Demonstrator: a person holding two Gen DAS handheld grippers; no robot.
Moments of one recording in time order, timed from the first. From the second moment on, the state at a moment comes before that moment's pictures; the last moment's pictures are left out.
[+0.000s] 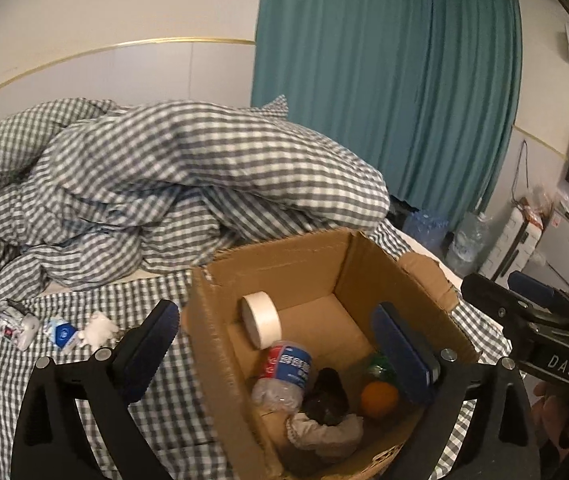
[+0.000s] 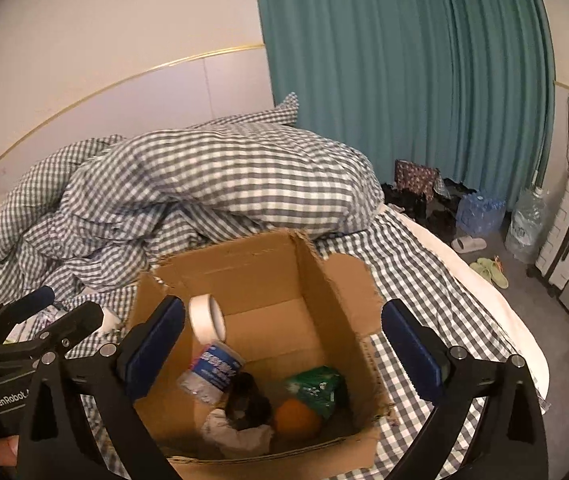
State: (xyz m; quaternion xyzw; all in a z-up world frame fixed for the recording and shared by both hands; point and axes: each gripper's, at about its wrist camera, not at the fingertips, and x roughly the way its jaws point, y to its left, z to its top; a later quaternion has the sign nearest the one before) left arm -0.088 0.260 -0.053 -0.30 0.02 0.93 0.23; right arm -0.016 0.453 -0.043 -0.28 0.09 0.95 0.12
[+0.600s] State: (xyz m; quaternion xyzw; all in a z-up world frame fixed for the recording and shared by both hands) left arm -0.073 0.134 -0.028 -0.28 0.02 0.95 0.13; right arm -0.019 0.350 -0.009 -0.24 0.09 0.97 0.06
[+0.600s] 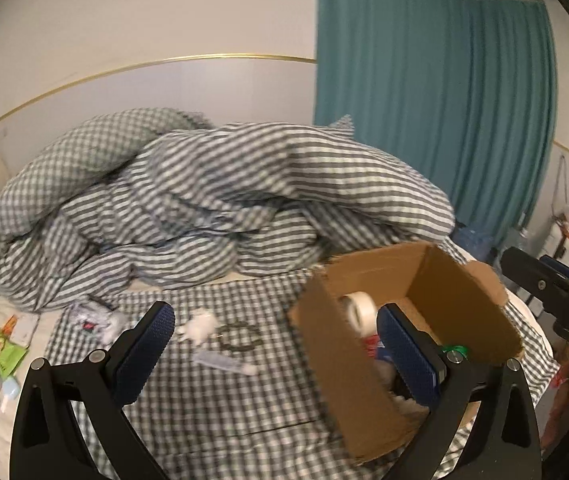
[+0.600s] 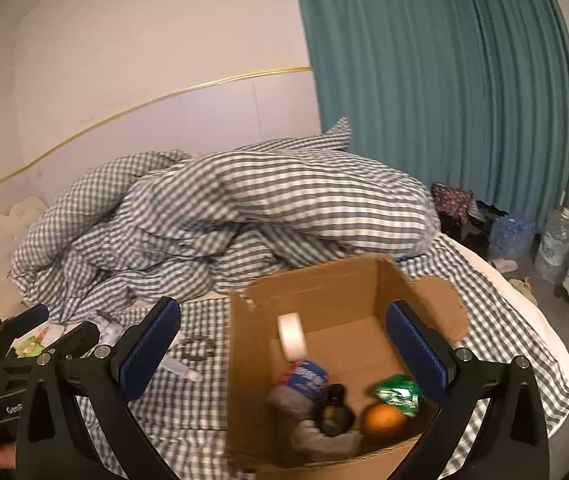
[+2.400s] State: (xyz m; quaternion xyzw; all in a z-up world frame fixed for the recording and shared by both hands) left arm -0.245 -0.108 -0.192 -0.39 -0.09 0.91 -0.09; right arm -0.209 0.145 -0.181 -0.40 -0.01 0.91 -0.08
